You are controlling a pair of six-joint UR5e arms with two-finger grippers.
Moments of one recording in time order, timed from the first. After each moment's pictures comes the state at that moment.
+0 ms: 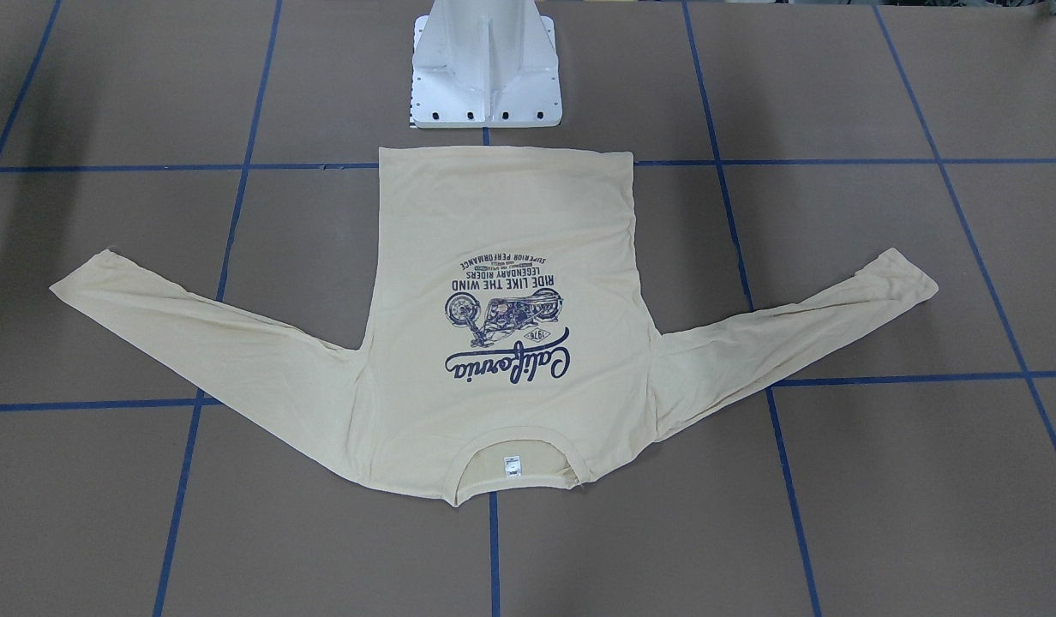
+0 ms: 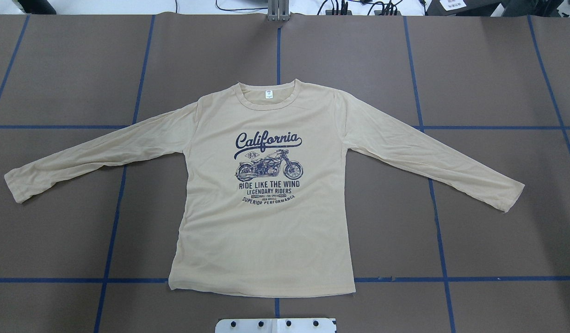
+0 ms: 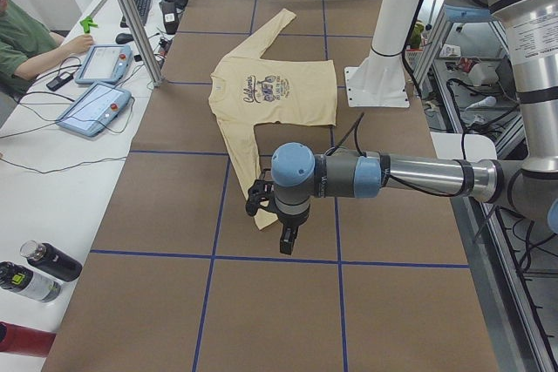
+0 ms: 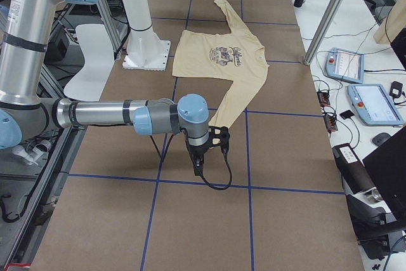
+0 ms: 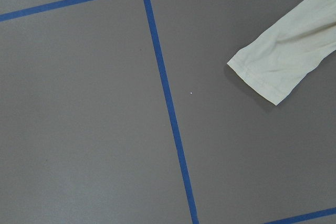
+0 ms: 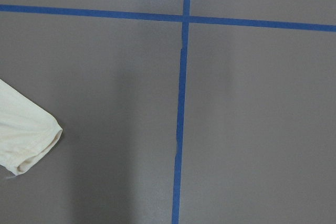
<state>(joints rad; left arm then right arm) -1.55 -1.26 -1.95 -1.50 -2.36 0.20 1.52 -1.88 1.94 -1.50 2.29 0.08</state>
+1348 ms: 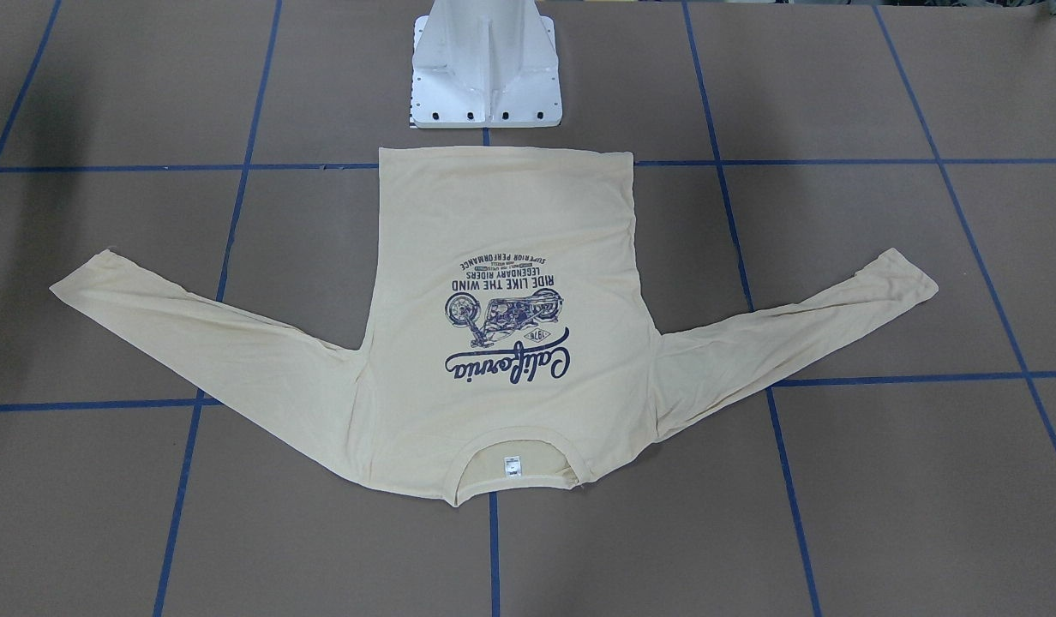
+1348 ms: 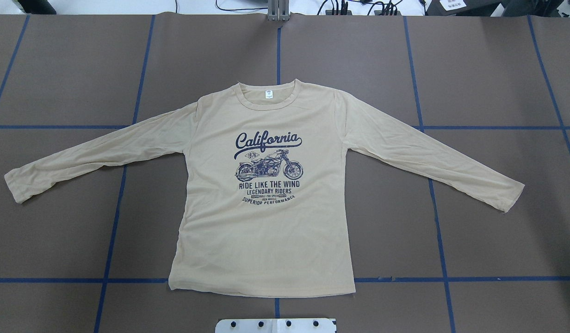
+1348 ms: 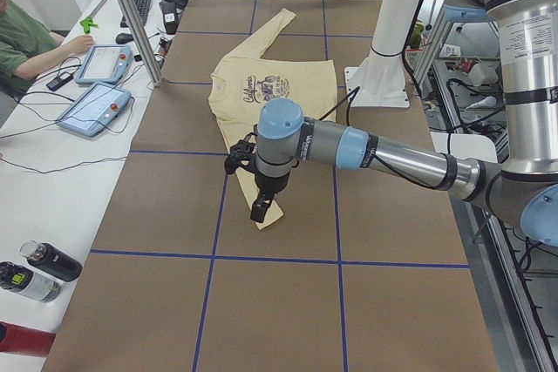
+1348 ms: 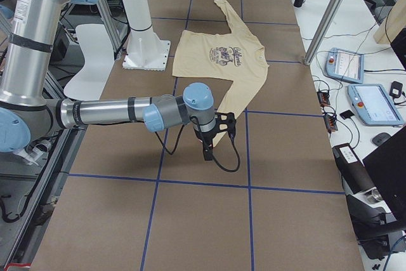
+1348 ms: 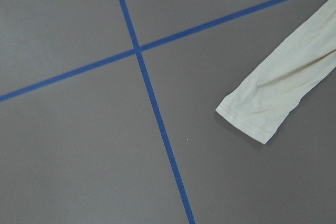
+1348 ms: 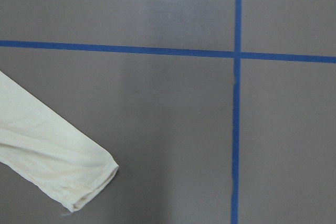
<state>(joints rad) -1.55 -1.40 -2.03 -1.52 -2.30 0.20 1.39 -1.86 1.94 -1.29 2.31 0.34</state>
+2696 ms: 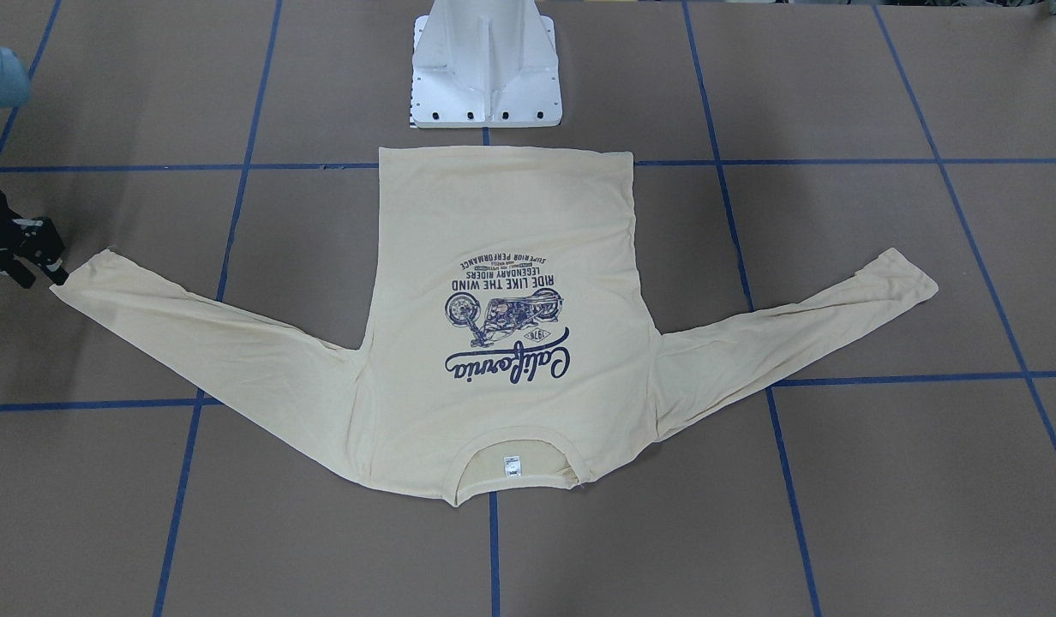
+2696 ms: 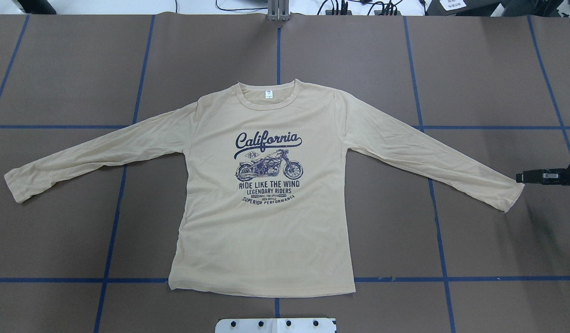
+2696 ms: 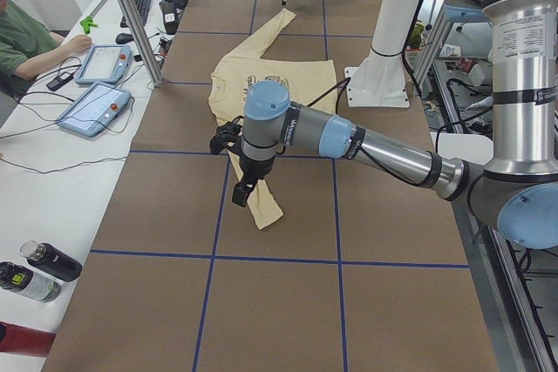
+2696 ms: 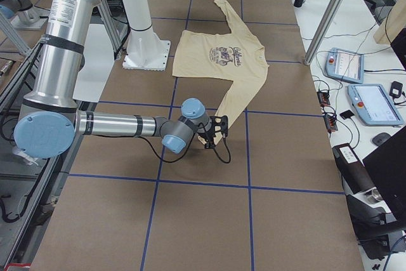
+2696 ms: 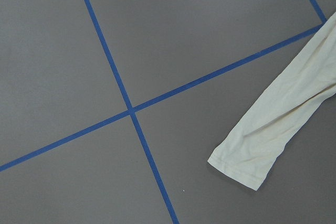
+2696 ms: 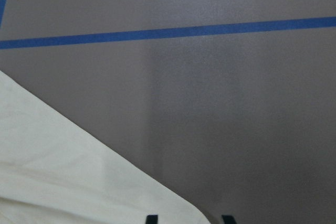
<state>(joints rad) -1.54 -1.45 -2.02 -1.52 -2.30 0.20 0.93 -1.81 1.63 -0.56 2.02 0.99</state>
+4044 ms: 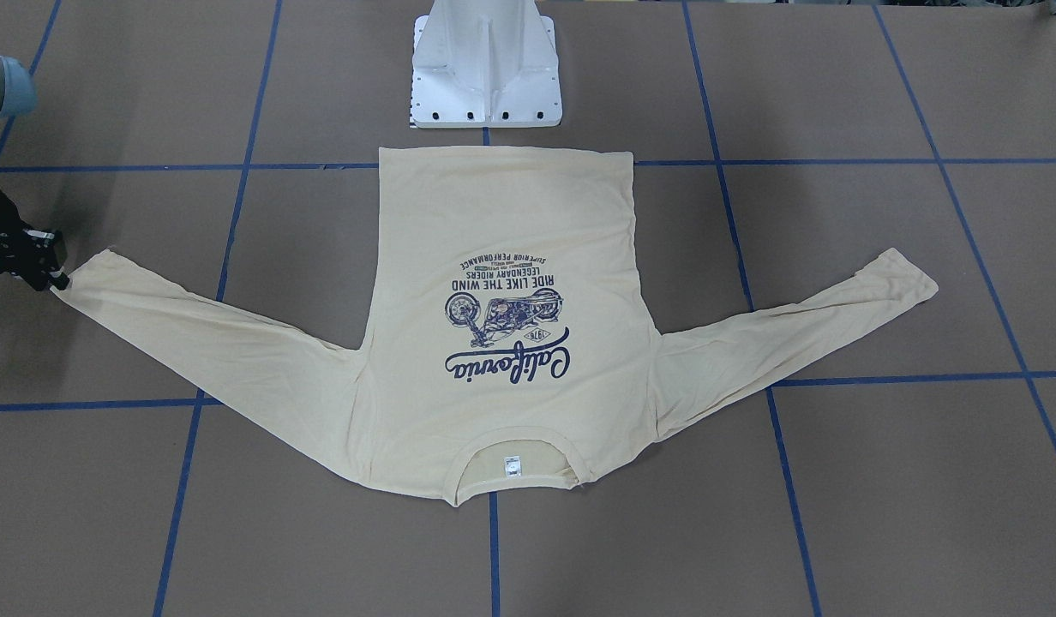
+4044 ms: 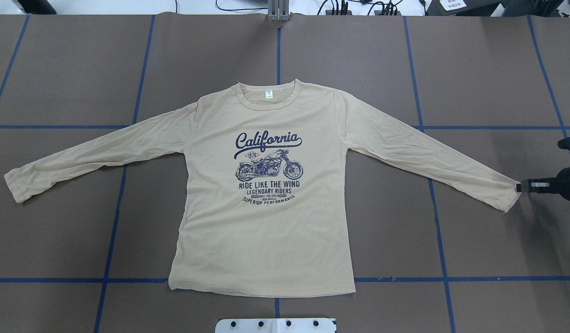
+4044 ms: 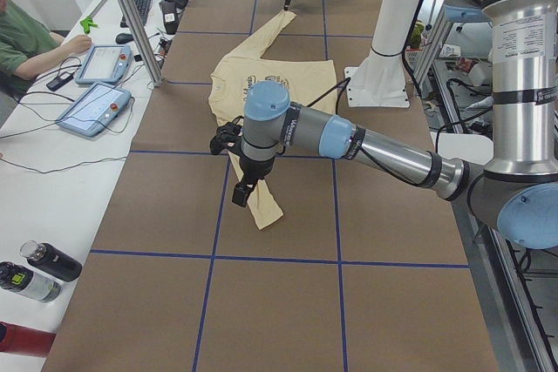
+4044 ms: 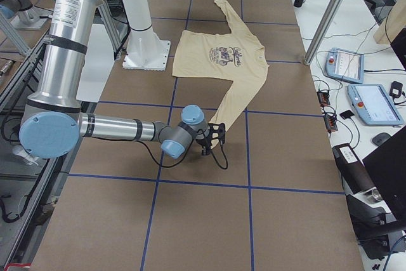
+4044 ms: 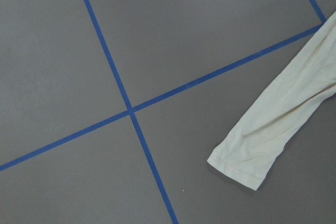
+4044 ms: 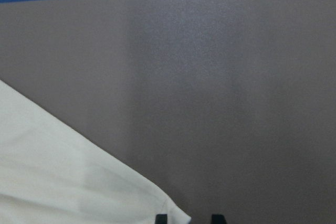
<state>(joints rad) -1.54 -1.45 -2.02 -1.52 -2.30 0.20 0.89 -1.82 1.59 -0.56 2.01 0.99</state>
